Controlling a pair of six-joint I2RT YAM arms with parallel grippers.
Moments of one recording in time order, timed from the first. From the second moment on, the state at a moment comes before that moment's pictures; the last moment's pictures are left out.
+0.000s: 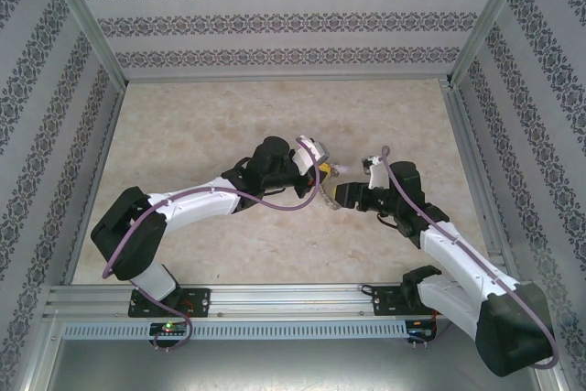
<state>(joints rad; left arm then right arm) -0.77 1.61 0.99 0.24 0.34 0.07 0.30 0.96 0.44 -0.08 -0.57 0.49</state>
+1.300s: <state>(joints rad) -0.72 1.46 1.13 0.16 0.10 -0.03 0.33 0.98 0.54 0.00 -0.51 0.43</state>
